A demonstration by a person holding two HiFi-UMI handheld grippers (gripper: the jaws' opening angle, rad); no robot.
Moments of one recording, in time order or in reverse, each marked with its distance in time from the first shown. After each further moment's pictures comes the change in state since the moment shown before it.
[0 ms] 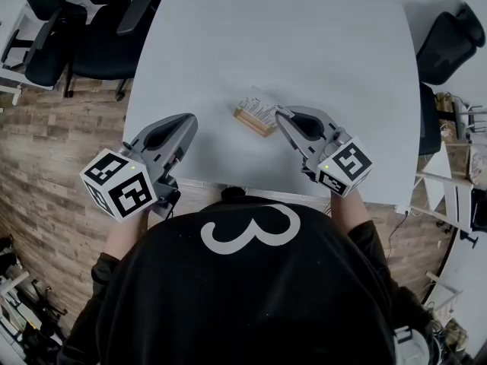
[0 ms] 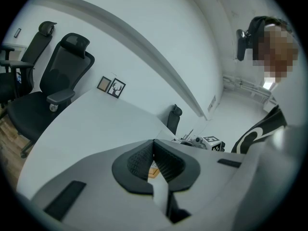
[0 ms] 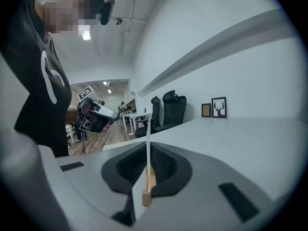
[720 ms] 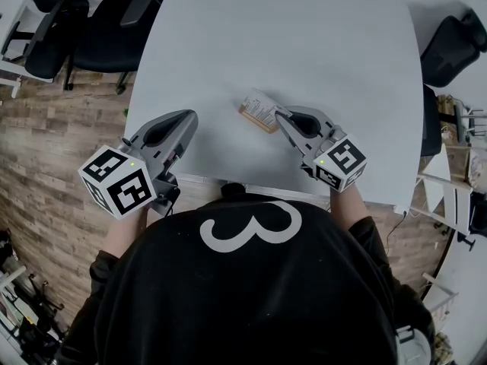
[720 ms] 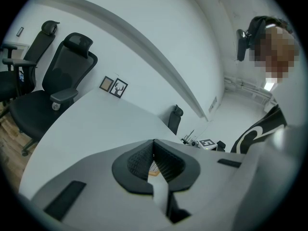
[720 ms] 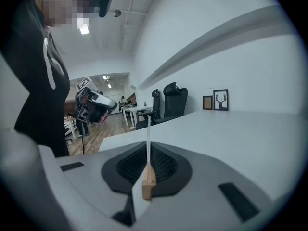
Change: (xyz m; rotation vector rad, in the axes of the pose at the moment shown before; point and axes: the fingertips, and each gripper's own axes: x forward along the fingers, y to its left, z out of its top) left arm -0.001 0.004 -0.004 -0.006 -0.004 0.007; right arm 0.009 -0.005 -0.036 0.002 0.079 0.009
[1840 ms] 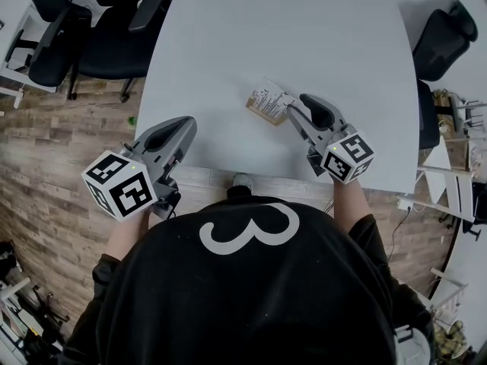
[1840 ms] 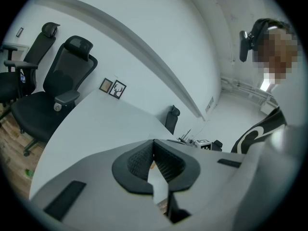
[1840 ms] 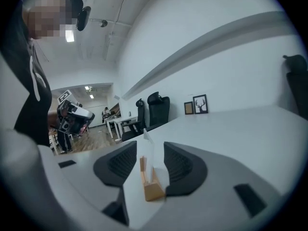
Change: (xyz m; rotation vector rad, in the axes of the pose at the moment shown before) left arm -0.046 -0.004 -0.006 0.001 -0.003 -0.023; right arm -0.021 -0.011 0.012 0.130 -0.117 -0.192
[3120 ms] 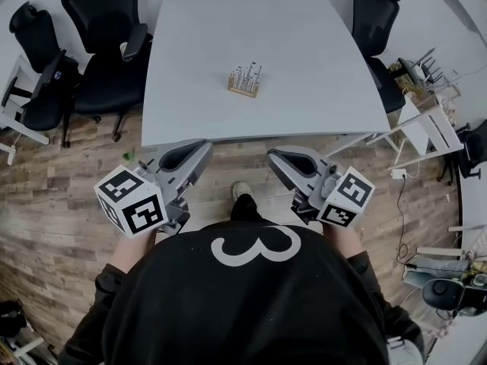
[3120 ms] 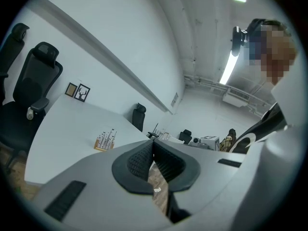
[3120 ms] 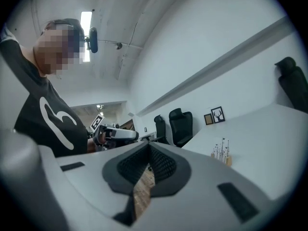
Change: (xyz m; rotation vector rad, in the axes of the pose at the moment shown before) left arm -0.129 -0.145 -0.059 0.200 0.013 -0.341; right arm -0.147 0.284 0.040 0.060 -0.190 0.090
